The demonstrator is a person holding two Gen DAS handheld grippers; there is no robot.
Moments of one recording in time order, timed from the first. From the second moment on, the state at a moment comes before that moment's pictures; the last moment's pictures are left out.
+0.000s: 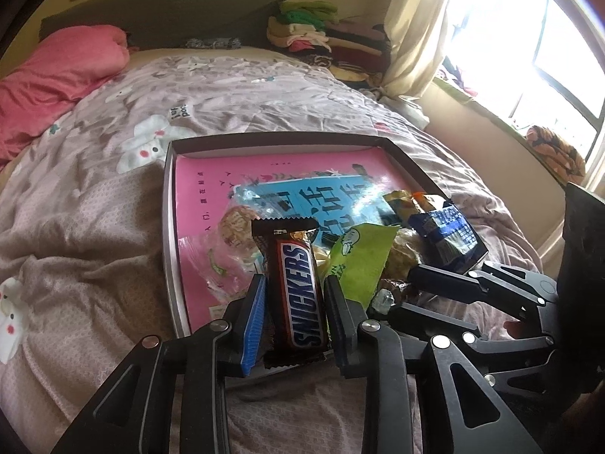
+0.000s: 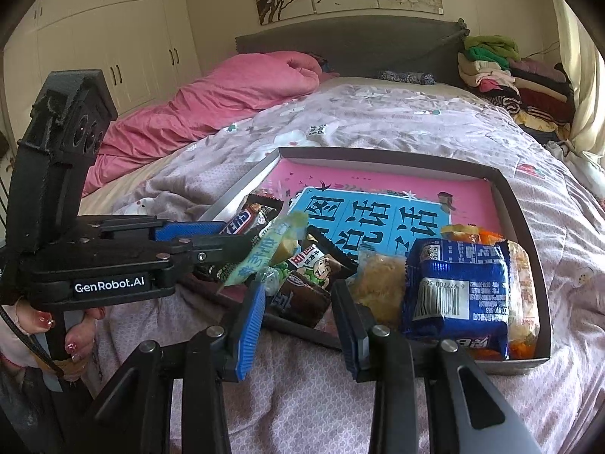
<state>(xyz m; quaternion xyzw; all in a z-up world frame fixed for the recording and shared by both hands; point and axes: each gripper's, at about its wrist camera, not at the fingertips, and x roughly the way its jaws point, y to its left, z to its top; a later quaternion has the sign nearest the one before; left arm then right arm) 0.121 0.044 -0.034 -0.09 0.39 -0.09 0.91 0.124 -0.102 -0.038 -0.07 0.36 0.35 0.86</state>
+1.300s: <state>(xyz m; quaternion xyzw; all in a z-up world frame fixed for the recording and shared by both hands) 0.114 0.052 -0.019 -0.10 0.38 -0.08 0.92 0.123 -0.109 -0.038 -0.08 0.36 0.32 0.87</state>
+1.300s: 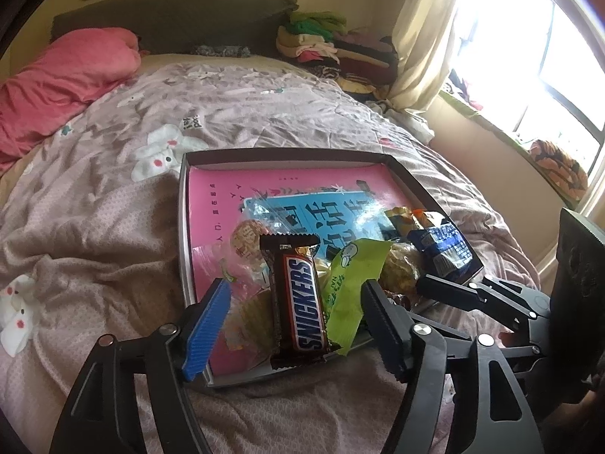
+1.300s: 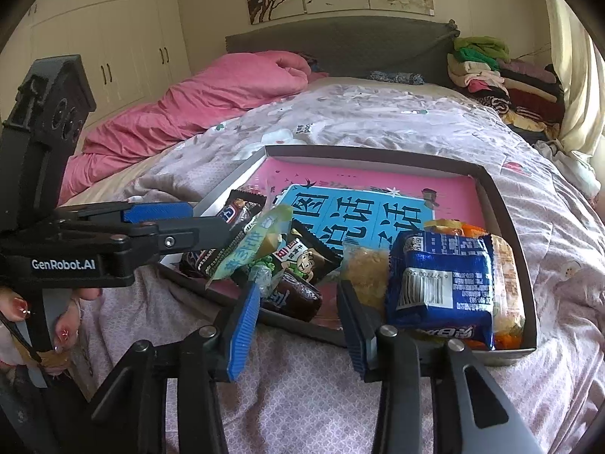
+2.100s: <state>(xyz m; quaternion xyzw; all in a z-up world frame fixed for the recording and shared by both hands) 0.081 0.060 0.006 -0.12 0.36 -0.05 0.92 0.112 -0.145 -0.006 -0.03 0.32 0.28 0.91</state>
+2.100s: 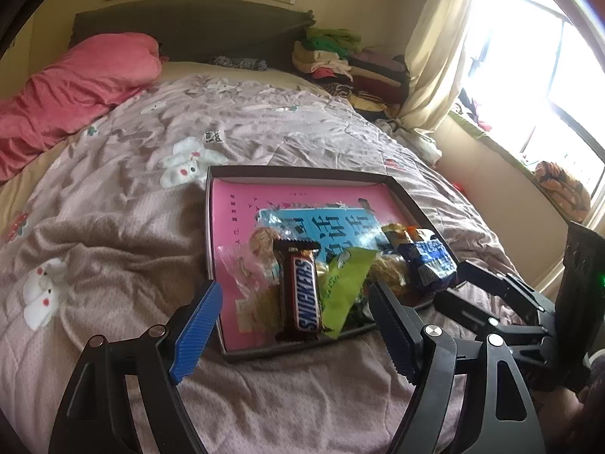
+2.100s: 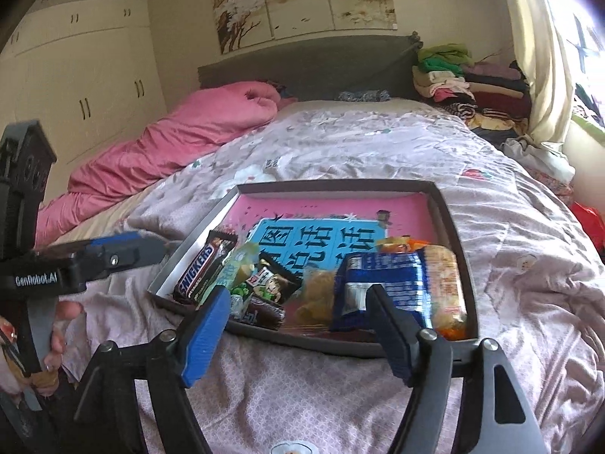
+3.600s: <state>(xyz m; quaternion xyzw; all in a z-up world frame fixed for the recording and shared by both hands) 0.020 0.001 -0.007 -0.10 0.43 -0.01 0.90 0.048 -0.194 0.003 -0.02 0.36 0.20 0.91</state>
